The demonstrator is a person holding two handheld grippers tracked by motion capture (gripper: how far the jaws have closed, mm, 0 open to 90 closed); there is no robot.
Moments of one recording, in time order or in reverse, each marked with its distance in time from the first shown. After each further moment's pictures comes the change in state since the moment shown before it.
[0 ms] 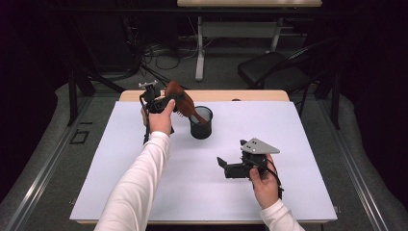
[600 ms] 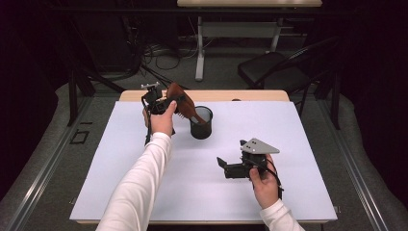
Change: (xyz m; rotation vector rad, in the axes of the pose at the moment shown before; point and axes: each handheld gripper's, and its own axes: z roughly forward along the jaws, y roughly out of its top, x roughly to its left) left arm 0.002 -0.004 0.005 0.016 0.015 0.014; right arm 0.000 -0.001 0.001 0.005 0.003 -0.002
